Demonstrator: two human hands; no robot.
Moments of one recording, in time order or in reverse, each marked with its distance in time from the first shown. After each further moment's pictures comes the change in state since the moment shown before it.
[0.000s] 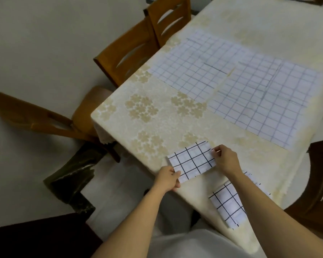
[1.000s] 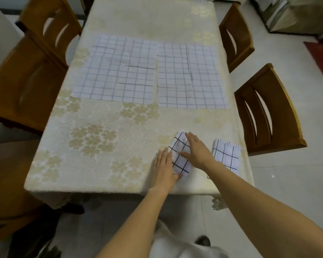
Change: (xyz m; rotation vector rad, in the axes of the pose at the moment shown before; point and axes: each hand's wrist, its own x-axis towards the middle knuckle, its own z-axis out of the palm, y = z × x) left_hand 0.061 0.032 -0.039 0.987 -0.338 0.836; right_hand -0.046 -0.070 0.045 -0.210 0.103 0.214
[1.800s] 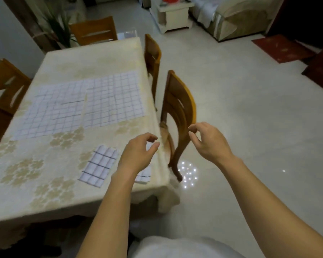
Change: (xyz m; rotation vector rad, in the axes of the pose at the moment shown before) left_hand -0.038 0.337 0.026 -0.049 0.206 0.222; right_hand -0.219 0.298 -0.185 0.139 0.608 -0.062
